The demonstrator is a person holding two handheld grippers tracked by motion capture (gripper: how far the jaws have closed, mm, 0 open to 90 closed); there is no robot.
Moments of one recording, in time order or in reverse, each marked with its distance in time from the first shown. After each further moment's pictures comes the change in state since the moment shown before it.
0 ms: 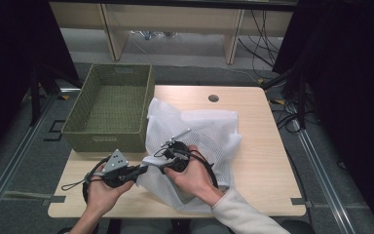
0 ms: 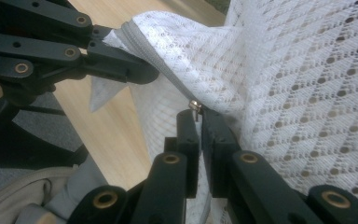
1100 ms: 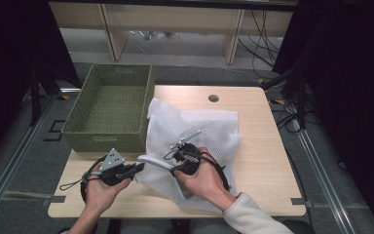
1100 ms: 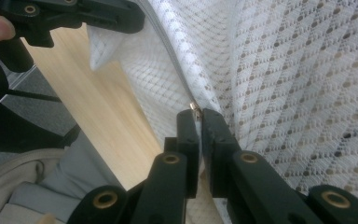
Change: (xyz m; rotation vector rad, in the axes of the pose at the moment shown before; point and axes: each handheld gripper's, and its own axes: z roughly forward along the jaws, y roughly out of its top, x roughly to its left) left arm 0.012 -0.006 0.000 -0.001 0.043 -0.029; right arm -0.005 -0.016 -0.023 0.036 -0.044 0.020
